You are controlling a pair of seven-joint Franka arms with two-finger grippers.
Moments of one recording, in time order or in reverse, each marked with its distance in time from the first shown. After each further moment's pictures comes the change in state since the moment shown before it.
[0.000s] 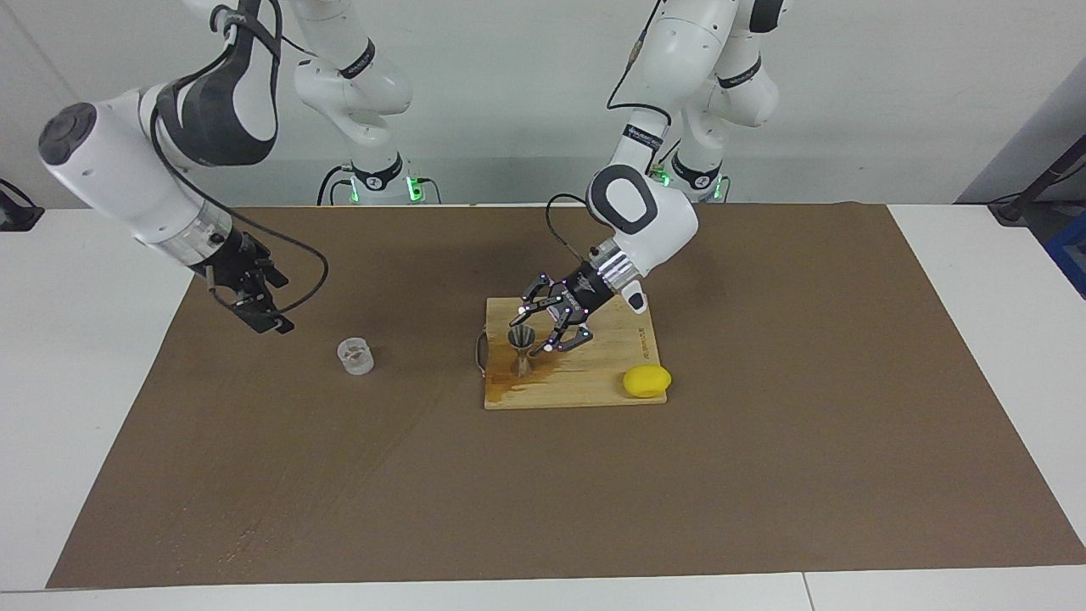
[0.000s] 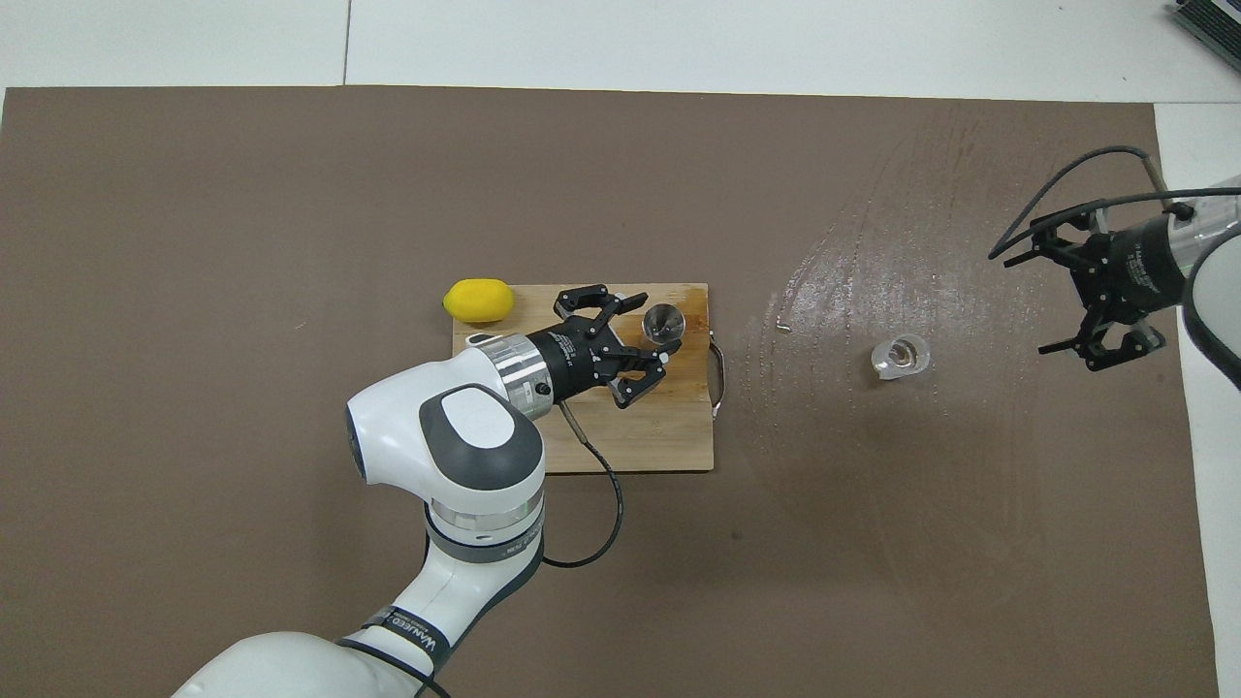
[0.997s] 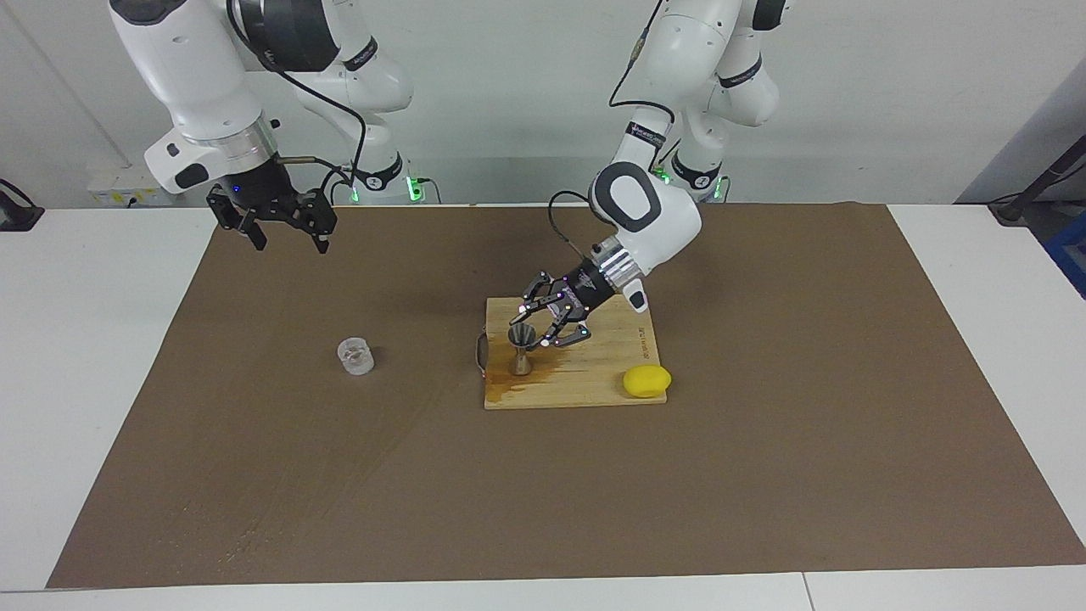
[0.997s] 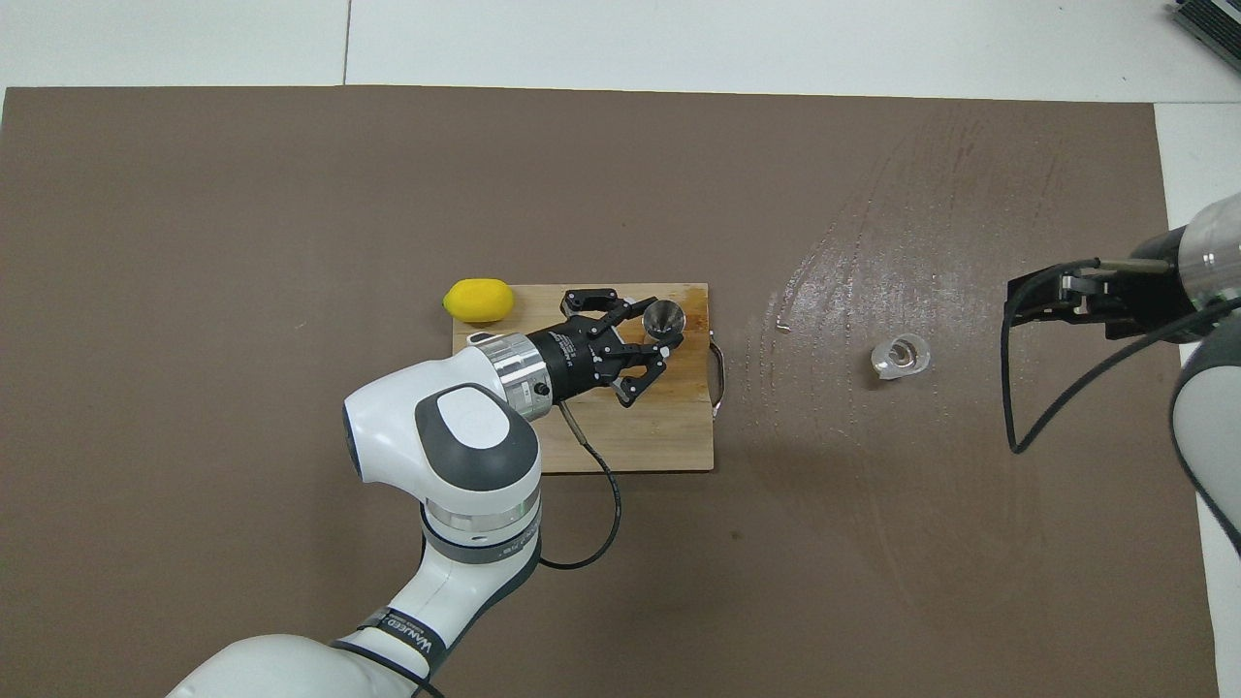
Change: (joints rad) left arm 0.010 -0.008 -0.008 -0.003 0.000 -0.026 0.001; right arm 0.170 -0.224 0.011 0.044 -0.256 -0.123 -0.834
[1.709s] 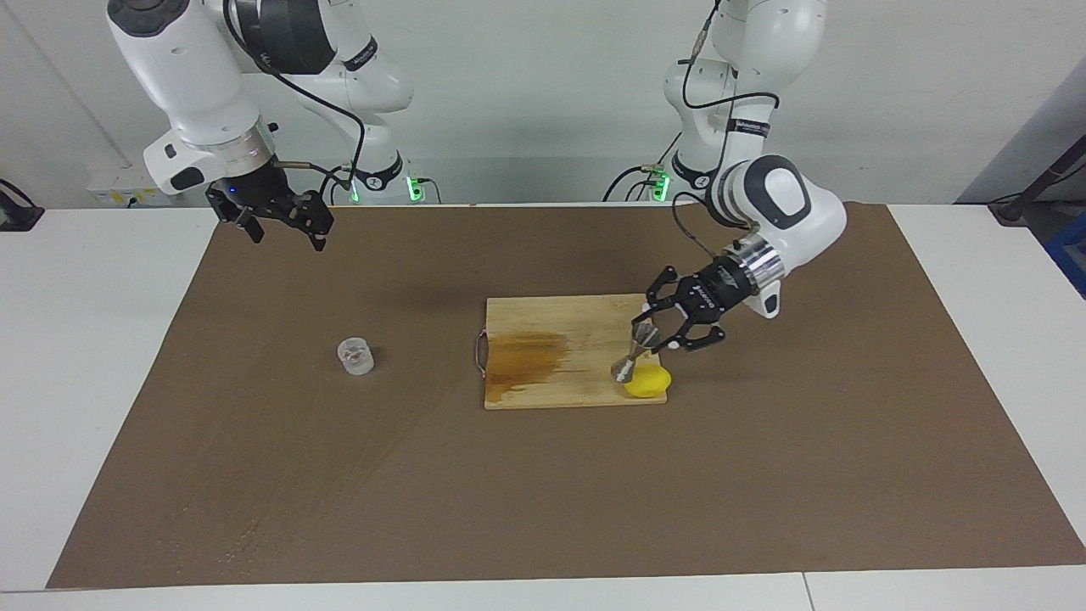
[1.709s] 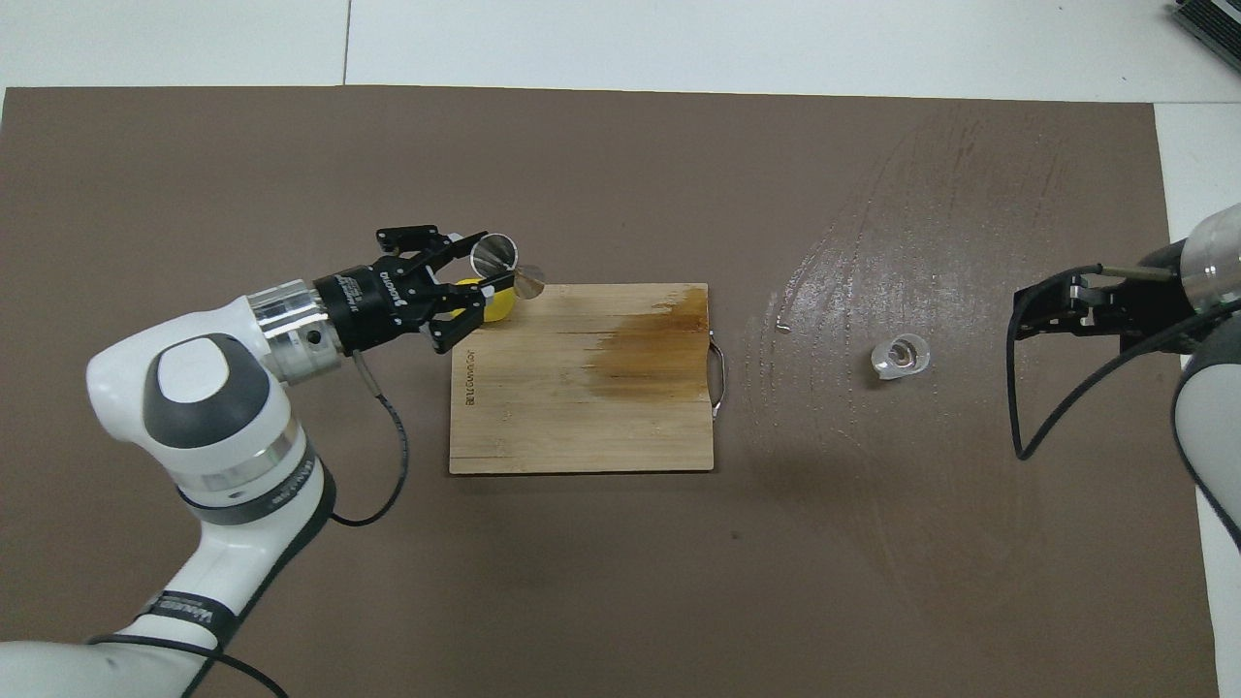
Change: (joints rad) left arm 0.316 -0.172 -0.003 -0.133 0.132 -0.265 0.002; right arm -0.001 0.001 -0.002 0.000 -0.036 -0.042 -0.057
